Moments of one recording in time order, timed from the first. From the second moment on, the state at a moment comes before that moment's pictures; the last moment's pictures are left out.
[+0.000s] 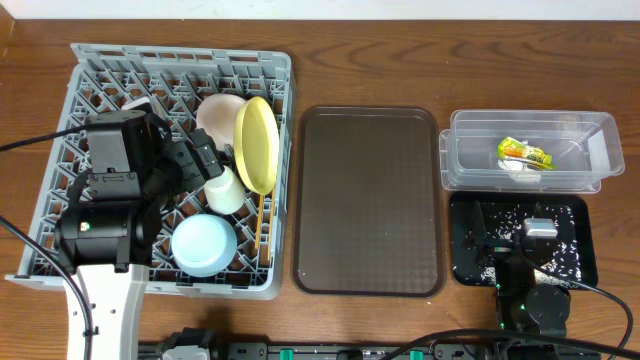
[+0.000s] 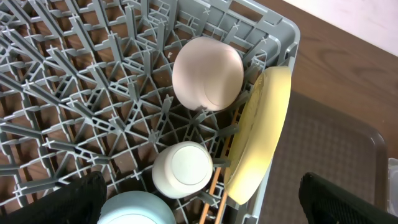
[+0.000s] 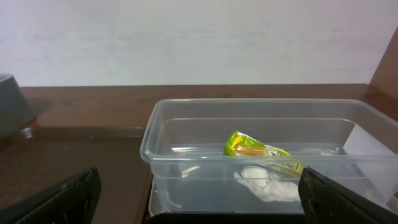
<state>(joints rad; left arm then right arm) 0.03 1.09 1.21 -0.94 0.04 -0.36 0.06 0.01 0.01 -0.06 0.08 0.05</state>
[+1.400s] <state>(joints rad) 0.01 0.01 0.06 0.22 0.04 -0.38 0.06 0.01 0.01 -0.06 0.09 0.05</state>
